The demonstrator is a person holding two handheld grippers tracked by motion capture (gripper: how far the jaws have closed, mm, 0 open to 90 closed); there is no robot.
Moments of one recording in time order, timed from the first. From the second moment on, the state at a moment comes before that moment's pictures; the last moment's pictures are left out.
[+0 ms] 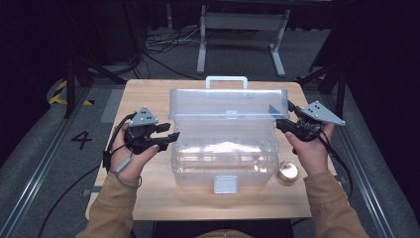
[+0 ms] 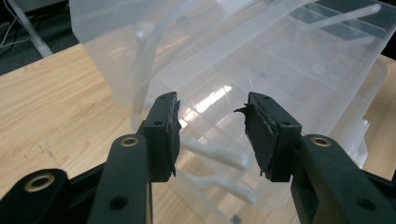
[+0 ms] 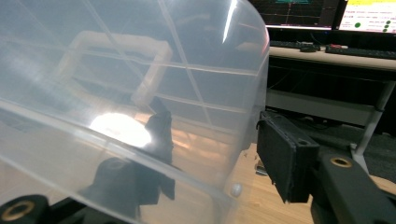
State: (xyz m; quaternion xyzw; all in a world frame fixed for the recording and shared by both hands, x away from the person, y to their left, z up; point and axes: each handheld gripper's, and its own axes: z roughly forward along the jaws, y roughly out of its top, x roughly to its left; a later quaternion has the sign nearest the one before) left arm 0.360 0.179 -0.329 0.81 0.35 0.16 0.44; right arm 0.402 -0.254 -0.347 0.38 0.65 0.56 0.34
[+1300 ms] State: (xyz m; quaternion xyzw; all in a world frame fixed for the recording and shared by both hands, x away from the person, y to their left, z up) left arm 0.331 0.157 -0.340 0.88 0.27 0.08 0.39; right arm 0.425 -0.252 -0.330 0.41 0.63 0.54 0.39
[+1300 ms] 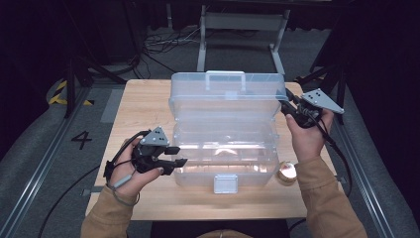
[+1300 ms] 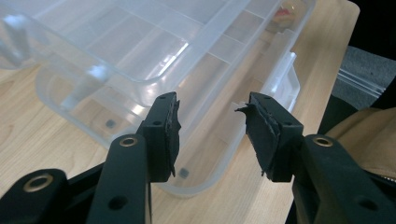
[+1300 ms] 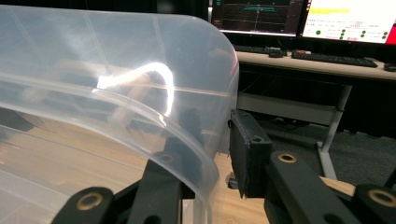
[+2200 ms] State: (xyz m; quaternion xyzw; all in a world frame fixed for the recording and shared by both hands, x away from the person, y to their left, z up) left arm 0.341 0.127 -0.370 0.92 0.22 0.02 0.34; right arm 0.438 -0.249 -0.322 0.43 0.63 0.51 0.39
